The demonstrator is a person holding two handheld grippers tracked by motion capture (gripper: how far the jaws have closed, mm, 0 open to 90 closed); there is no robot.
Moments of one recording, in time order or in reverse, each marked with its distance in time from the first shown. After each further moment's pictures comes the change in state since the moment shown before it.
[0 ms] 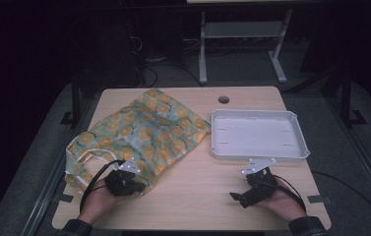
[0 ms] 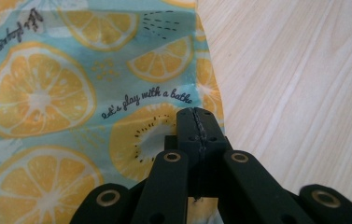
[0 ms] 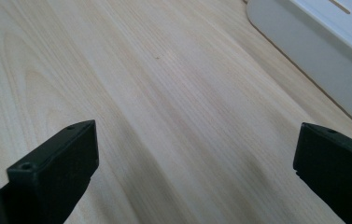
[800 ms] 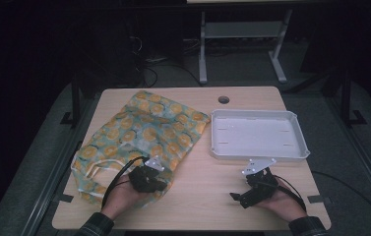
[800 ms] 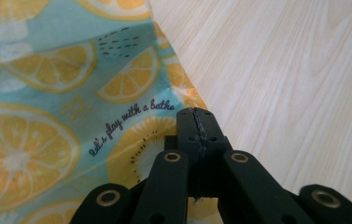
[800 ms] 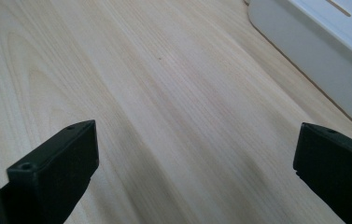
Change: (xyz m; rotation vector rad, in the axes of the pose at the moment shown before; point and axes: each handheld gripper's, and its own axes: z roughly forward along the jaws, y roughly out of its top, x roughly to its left) left arm -0.024 0.051 0.034 0.033 -0.073 0.051; right arm 0.001 0.000 -0.001 -0.001 -0.001 -0.010
